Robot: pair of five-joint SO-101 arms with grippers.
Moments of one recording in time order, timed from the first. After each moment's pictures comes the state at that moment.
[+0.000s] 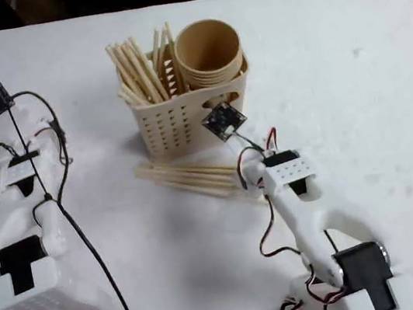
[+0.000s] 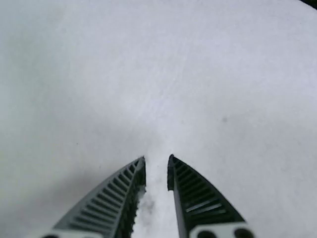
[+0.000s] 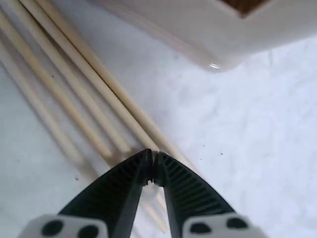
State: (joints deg) left arm -23.0 11.1 30.4 13.8 15.0; right arm -15.8 -10.2 52.7 32.4 29.0
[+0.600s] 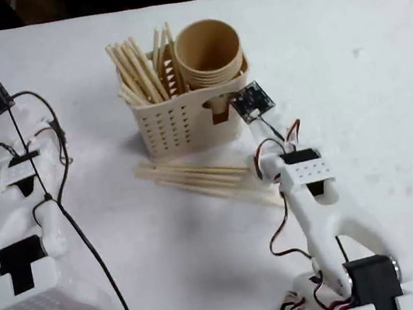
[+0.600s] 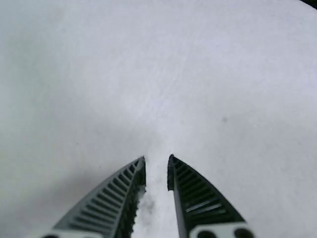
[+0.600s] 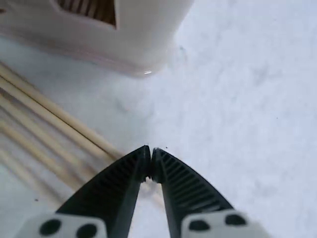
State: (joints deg) left arm -23.0 11.1 30.4 13.8 15.0; right arm -9.3 -15.3 54.2 28.3 23.3
